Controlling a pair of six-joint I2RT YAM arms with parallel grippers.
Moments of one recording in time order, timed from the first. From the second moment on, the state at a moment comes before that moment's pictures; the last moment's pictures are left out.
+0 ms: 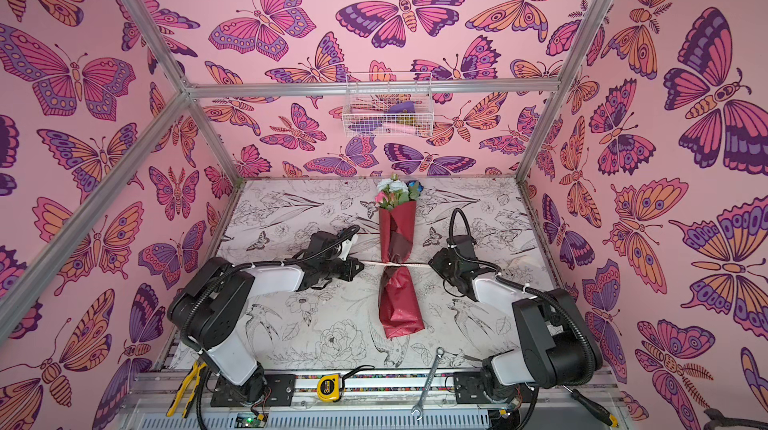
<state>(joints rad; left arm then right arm) -0.51 1.73 0.79 0.17 0.40 -0.30 0.29 1.43 0.57 0.07 -0.09 1.02</state>
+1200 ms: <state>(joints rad) -0.57 1.77 1.04 0.14 0.65 -0.28 0.30 1.24 0.80 -0.48 0.09 0.76</state>
